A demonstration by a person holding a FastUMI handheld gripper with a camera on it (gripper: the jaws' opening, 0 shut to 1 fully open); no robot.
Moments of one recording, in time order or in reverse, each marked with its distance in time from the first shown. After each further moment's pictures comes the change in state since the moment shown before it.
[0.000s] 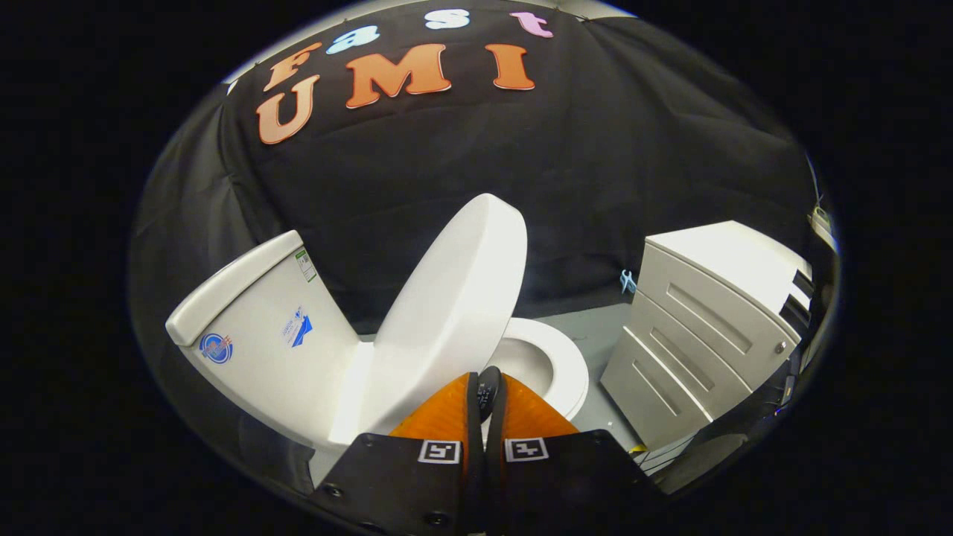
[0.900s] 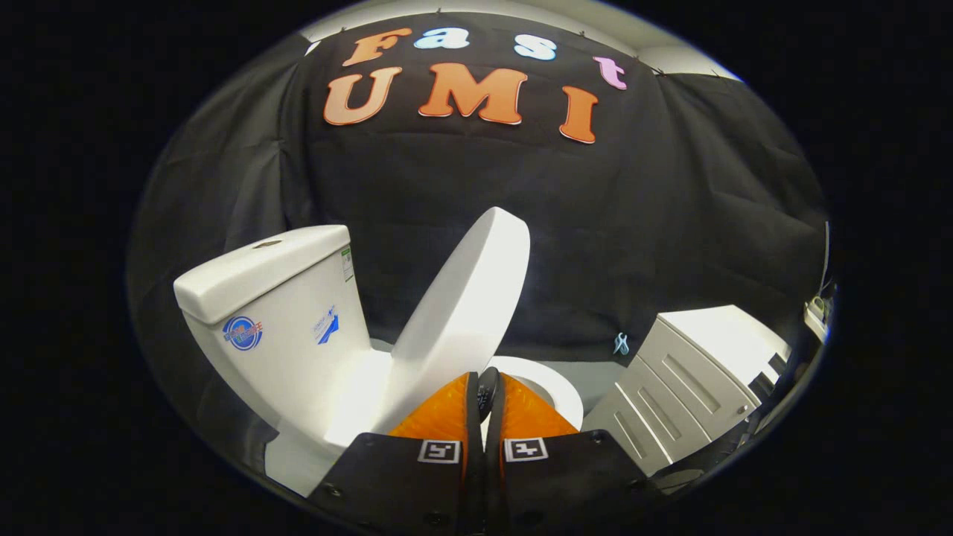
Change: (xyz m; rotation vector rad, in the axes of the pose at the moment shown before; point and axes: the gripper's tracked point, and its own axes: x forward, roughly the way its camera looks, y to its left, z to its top) arm -0.028 0.082 0.036 -0.264 -0.135 -0.008
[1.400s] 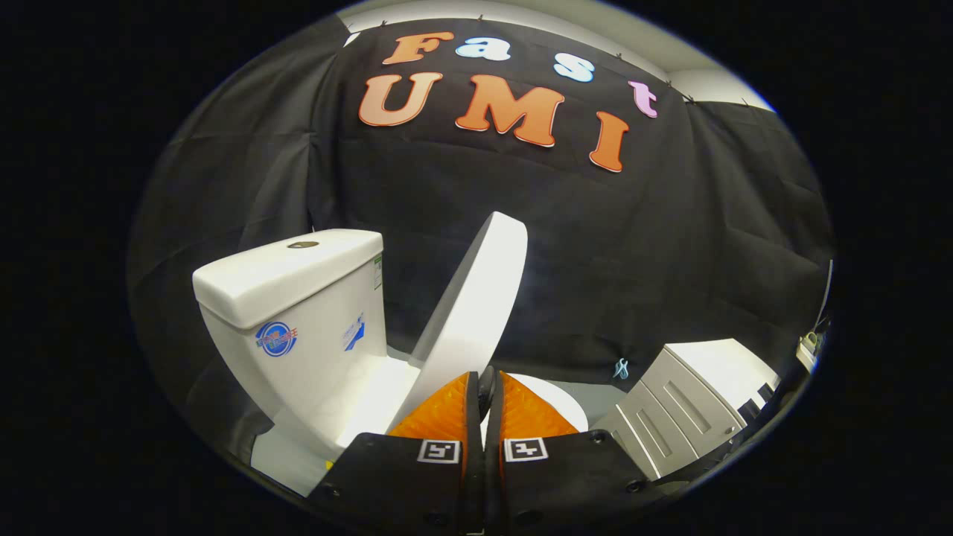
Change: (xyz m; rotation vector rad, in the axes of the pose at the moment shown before) arm -0.011 0.057 0.025 -0.083 -0.049 0.029
